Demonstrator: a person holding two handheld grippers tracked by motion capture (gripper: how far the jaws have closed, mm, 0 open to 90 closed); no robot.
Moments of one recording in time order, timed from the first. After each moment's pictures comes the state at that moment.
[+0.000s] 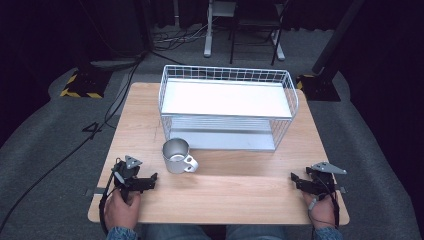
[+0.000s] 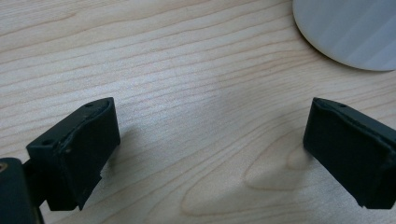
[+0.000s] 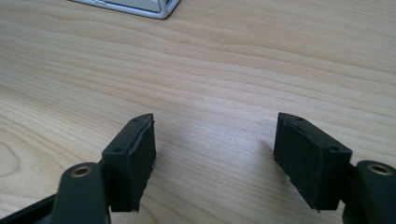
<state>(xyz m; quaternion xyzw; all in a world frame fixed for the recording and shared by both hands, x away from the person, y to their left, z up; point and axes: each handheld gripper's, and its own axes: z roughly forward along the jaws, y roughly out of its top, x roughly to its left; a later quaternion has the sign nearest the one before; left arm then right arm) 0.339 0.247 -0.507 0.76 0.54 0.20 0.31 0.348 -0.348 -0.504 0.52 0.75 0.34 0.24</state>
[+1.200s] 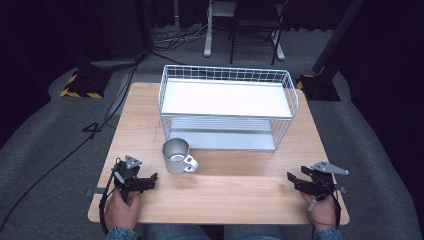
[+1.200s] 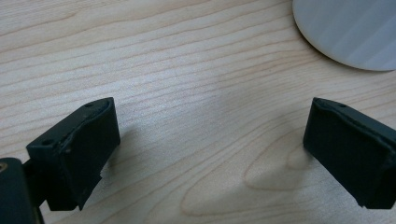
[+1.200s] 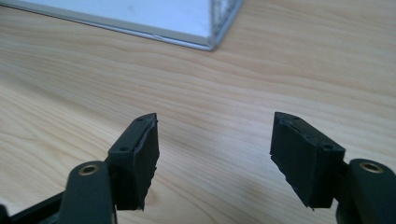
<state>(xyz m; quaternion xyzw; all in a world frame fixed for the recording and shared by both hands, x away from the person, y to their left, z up) 0.339 0.247 -0.506 0.76 0.54 0.20 0.30 0.338 -0.331 -0.481 0.49 0.75 0.39 0.21</state>
